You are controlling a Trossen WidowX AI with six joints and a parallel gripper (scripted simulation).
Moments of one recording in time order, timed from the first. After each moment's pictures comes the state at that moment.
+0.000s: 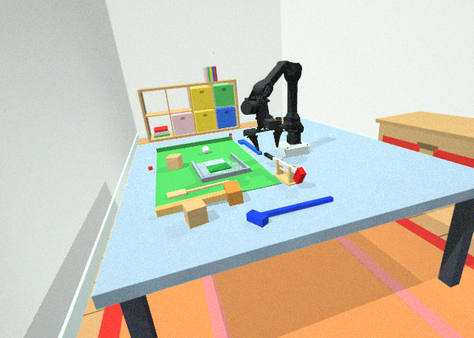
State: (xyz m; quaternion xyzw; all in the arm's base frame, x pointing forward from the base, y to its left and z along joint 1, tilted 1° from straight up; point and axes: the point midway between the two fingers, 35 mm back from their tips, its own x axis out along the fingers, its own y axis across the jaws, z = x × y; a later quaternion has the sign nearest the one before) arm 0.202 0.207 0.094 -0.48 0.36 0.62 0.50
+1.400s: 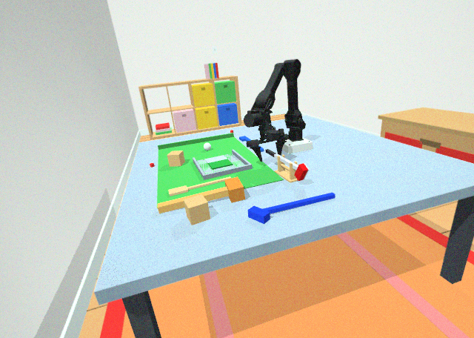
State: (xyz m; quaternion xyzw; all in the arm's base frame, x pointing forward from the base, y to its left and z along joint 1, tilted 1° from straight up) arm 0.200 0.206 0.029 -0.48 0.37 0.62 0.50
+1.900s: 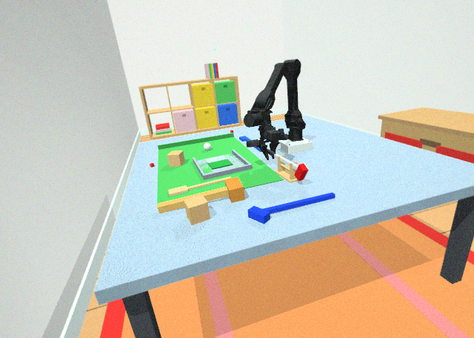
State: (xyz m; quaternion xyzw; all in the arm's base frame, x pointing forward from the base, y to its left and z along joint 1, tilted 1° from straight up) arm 0.200 0.206 0.029 -0.48 0.37 0.62 0.50
